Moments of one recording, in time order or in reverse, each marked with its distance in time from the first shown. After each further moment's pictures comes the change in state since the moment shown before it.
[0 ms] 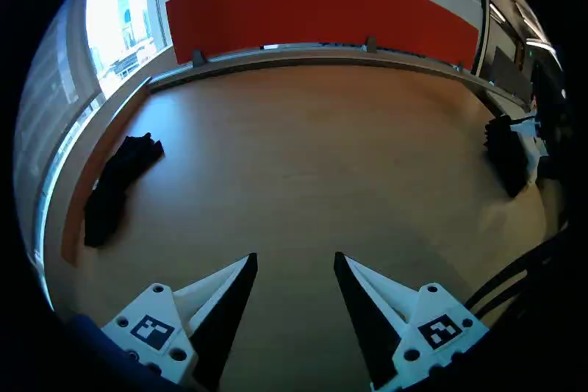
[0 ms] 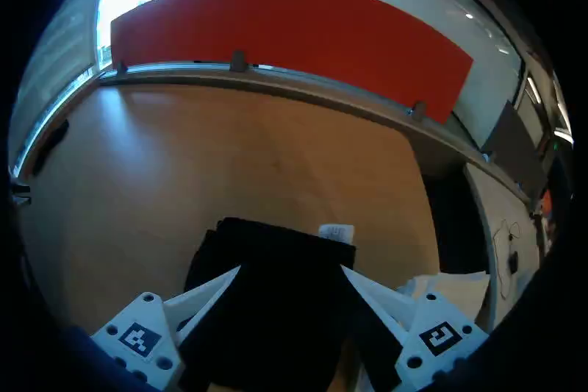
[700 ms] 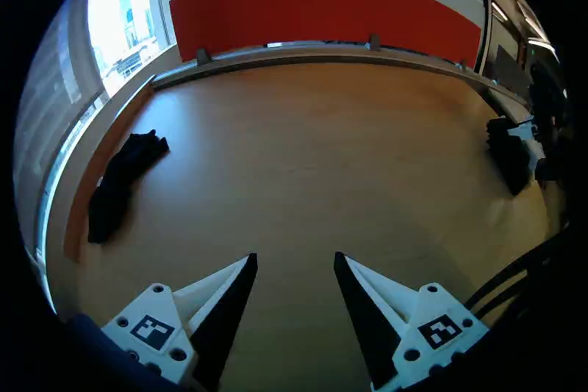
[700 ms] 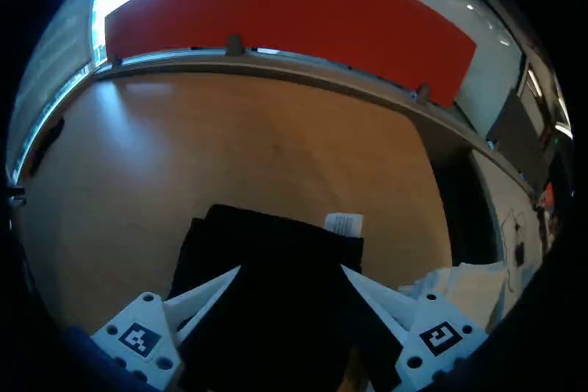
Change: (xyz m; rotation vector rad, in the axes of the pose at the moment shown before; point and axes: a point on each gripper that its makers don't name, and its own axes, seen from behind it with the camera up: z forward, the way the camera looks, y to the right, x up) left arm -0.005 -0.005 -0.005 0.017 -0.007 -0.001; right arm -0.016 -0.001 0.023 0.007 -0.040 0.015
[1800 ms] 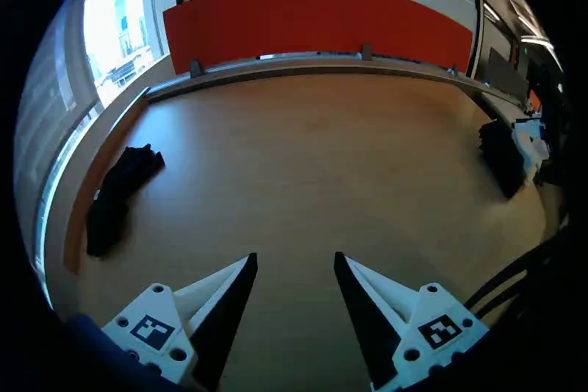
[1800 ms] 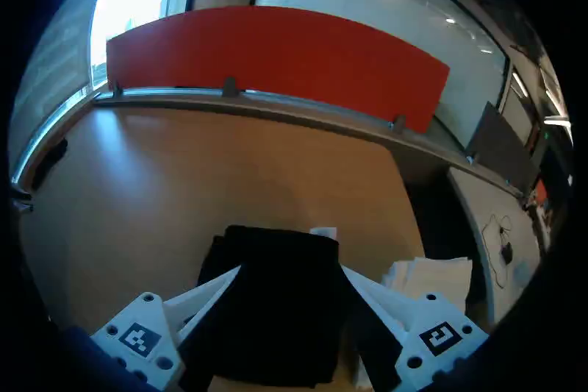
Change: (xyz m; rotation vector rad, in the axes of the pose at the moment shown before) left arm 0.019 0.004 -0.004 -0.032 0.048 0.022; right arm 0.022 -0.006 -0.071 -0.059 0.165 0.040
